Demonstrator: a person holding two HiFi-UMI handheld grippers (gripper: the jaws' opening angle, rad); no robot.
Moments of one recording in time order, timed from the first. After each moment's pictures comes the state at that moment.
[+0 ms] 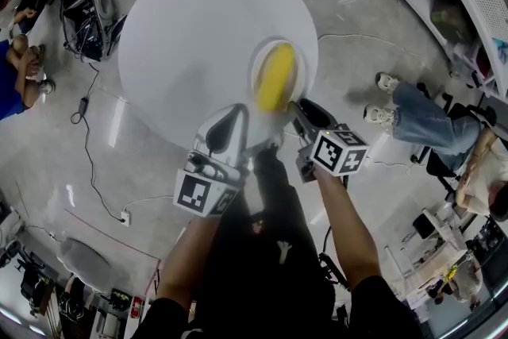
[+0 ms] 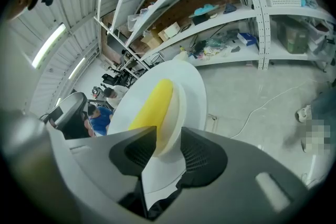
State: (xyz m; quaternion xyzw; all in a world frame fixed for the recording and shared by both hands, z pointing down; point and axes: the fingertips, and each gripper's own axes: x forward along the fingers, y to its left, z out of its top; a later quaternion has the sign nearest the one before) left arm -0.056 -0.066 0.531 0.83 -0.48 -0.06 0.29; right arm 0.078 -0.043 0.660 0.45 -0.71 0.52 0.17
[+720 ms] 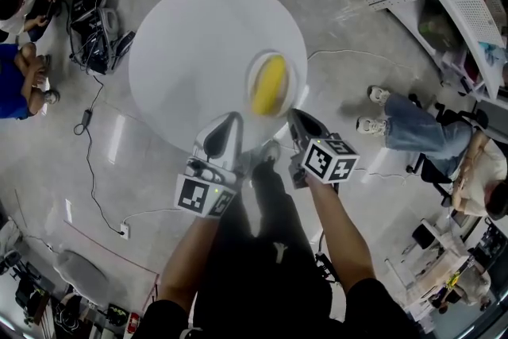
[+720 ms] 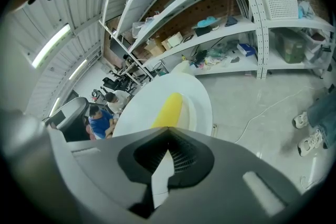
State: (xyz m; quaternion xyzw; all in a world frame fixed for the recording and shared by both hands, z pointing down) left arm -0.061 -0.053 0.504 0.83 -0.49 -0.06 0.27; right arm 0.077 -0.040 0.620 0.47 -0.72 0.49 0.15
